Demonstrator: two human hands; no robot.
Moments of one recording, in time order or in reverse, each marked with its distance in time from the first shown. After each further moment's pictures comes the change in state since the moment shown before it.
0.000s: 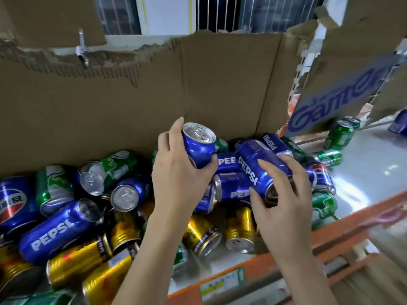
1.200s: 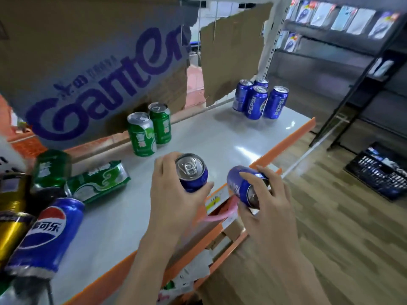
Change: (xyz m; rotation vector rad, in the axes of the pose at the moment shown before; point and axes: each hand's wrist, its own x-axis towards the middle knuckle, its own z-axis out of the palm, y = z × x) left_hand -0.097 0.327 0.480 -0.341 -0.405 0.039; right_hand 0.087 0.521 -0.233 -0.312 -0.136 0.200
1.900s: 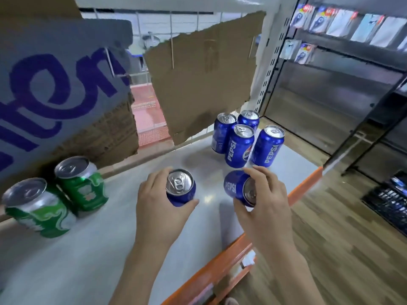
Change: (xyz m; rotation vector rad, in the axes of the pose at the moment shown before) left_hand 0.168 0.003 0.175 0.212 0.017 -0.122; right_hand 0.205 0.172 0.065 0.092 0.002 0.000
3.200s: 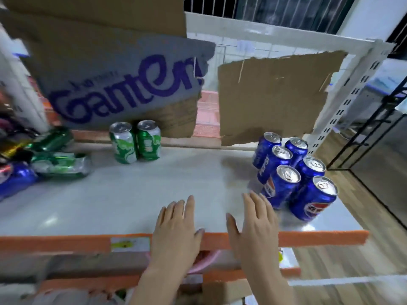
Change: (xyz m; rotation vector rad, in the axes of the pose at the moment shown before) left_hand -0.103 0.079 0.047 0.649 -0.156 -0.324; right_hand -0.001 0.052 -0.021 0.006 -0.352 -0.302
